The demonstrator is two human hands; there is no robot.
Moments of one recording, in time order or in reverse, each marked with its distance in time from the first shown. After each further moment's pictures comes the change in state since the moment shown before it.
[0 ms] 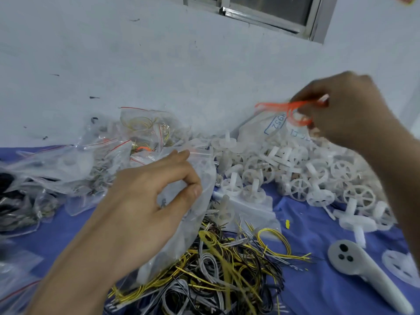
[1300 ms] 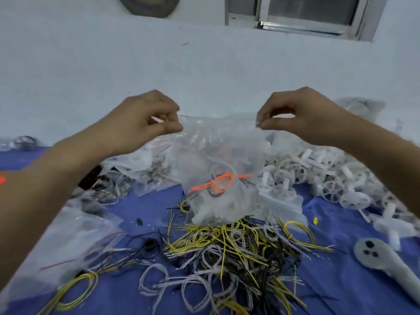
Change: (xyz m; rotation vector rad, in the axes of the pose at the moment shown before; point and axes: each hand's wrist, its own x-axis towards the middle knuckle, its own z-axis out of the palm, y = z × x) left_hand 0.040 0.010 -0.114 0.363 -0.067 0.034; right_hand -0.001 -0.044 0.002 0.480 -0.330 -0.493
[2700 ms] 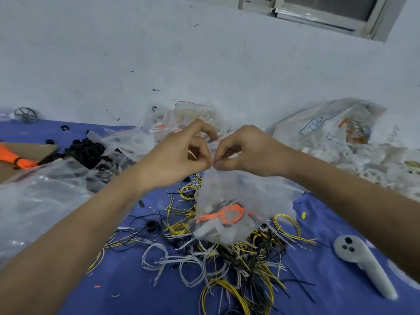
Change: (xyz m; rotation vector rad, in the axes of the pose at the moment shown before) left_hand -0.034 0.040 0.046 -0.382 -0.110 -0.159; right_hand 0.012 -0.054 0.062 0.085 -0.326 0.111
